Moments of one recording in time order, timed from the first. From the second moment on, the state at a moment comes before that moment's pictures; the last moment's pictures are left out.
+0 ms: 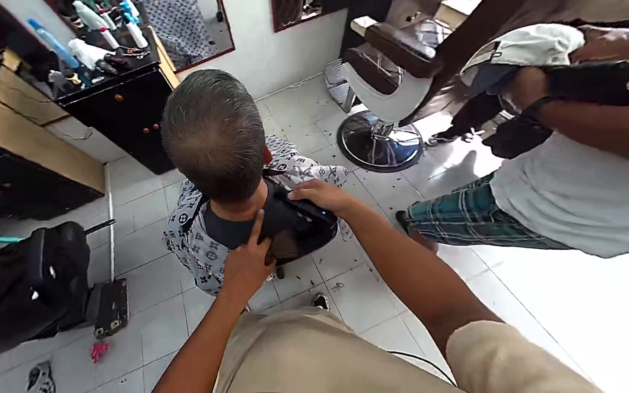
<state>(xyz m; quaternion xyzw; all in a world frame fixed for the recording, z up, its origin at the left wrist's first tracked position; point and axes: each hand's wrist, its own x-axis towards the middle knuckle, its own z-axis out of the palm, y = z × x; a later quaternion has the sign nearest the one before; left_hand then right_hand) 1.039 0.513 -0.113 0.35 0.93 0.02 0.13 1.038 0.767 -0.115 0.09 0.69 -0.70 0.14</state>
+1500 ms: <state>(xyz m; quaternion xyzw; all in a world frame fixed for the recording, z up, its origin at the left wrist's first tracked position) 1.034 0.466 -0.116 0.29 0.94 -0.03 0.20 1.042 0.675 -0.121 0.09 0.73 -0.67 0.06</state>
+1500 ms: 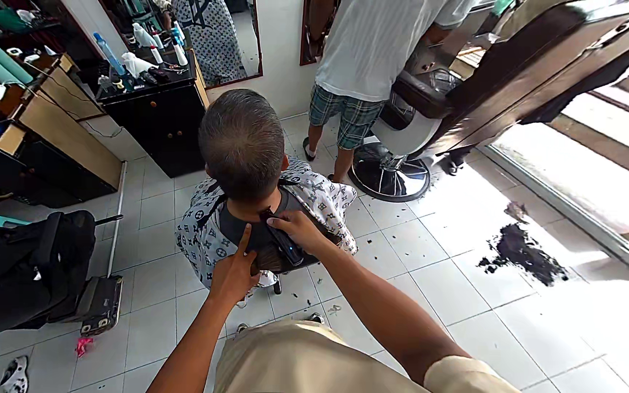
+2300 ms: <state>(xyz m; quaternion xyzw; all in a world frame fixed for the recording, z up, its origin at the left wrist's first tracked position) 1.015 0.354 -0.141 0.34 0.91 0.14 0.16 1.037 0.582 -0.117 0.22 0.69 -0.69 -0.03</state>
